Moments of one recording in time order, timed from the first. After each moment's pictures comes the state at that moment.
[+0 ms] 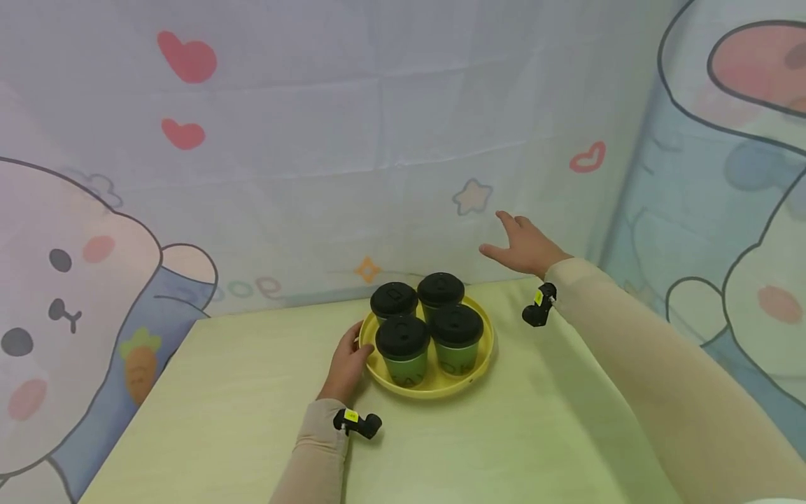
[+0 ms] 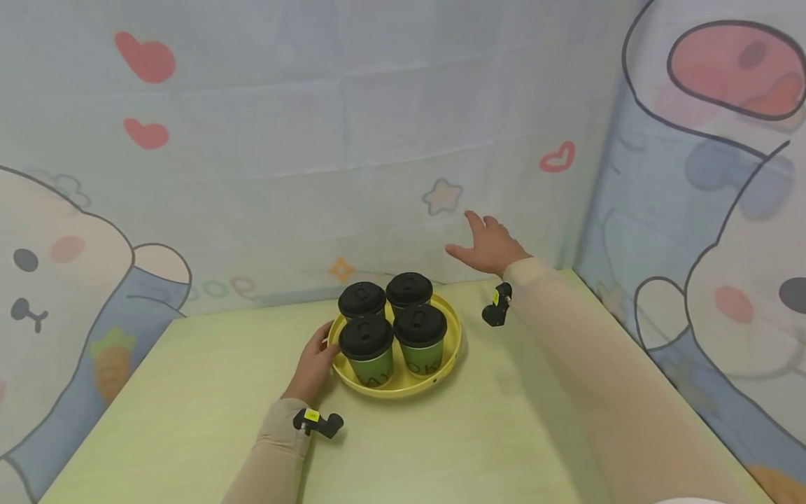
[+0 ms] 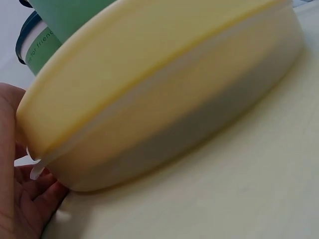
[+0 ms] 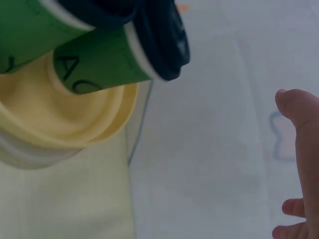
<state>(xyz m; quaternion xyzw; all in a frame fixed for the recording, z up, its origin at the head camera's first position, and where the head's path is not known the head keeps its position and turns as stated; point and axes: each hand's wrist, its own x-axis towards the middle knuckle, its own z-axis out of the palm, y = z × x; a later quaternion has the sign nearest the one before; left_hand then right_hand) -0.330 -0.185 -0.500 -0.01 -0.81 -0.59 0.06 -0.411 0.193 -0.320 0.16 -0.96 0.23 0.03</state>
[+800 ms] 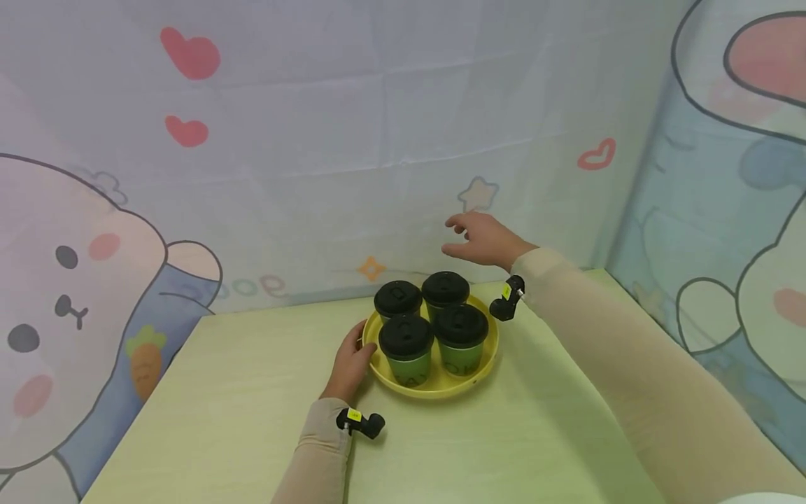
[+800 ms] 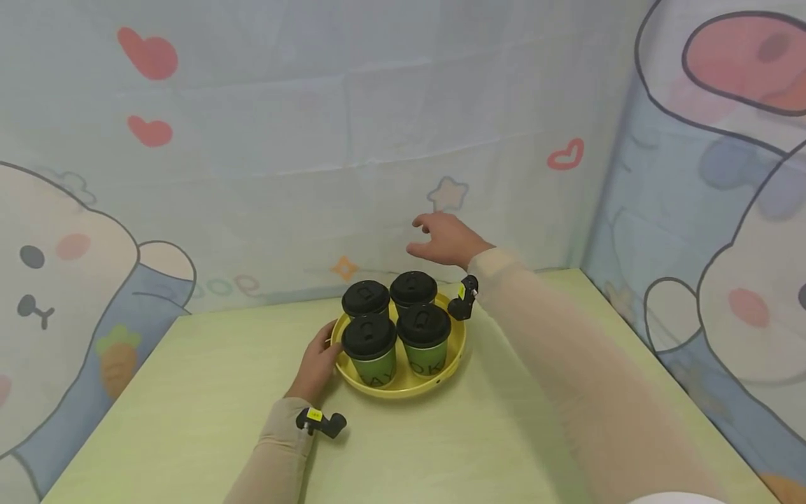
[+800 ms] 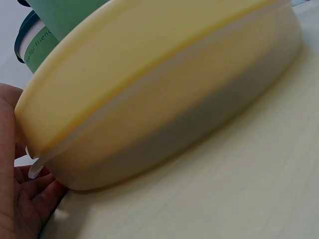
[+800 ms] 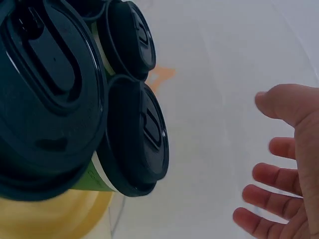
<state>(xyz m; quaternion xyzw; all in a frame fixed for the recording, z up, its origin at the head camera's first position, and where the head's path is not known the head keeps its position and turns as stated) -0.332 -0.184 -0.504 -0.01 -0.82 -0.57 0.07 -0.402 0.118 -0.287 0.27 -0.93 0.26 0.01</state>
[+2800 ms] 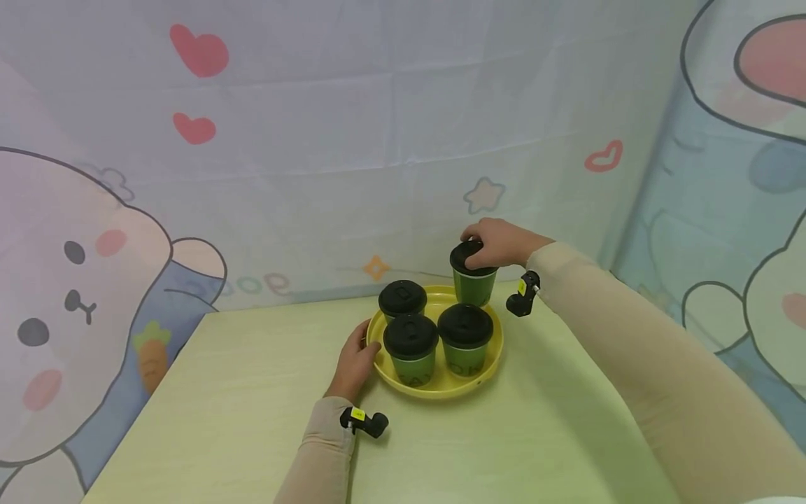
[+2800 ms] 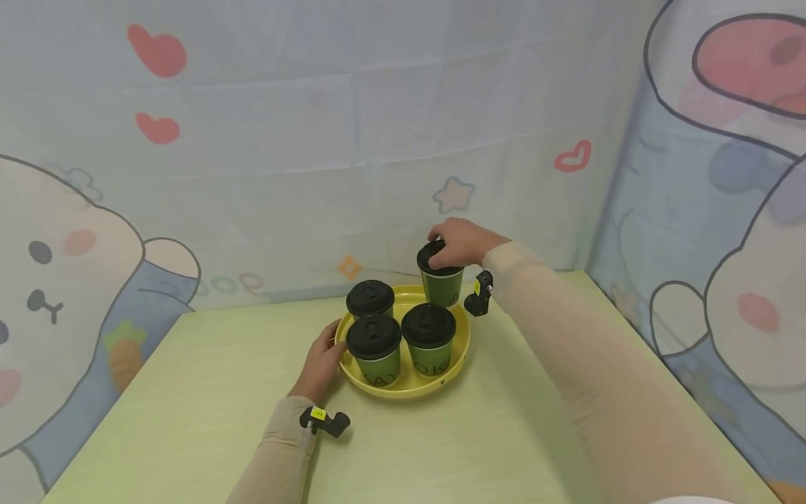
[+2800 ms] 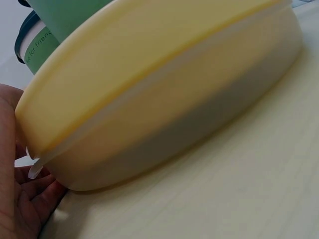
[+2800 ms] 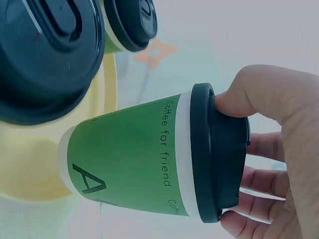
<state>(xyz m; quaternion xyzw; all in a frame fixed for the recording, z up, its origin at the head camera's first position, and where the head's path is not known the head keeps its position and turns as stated) -0.329 -0.182 -0.496 0.02 -0.82 -0.56 0.06 -0.414 0.133 -0.286 0.31 -0.94 0.16 -0.03</state>
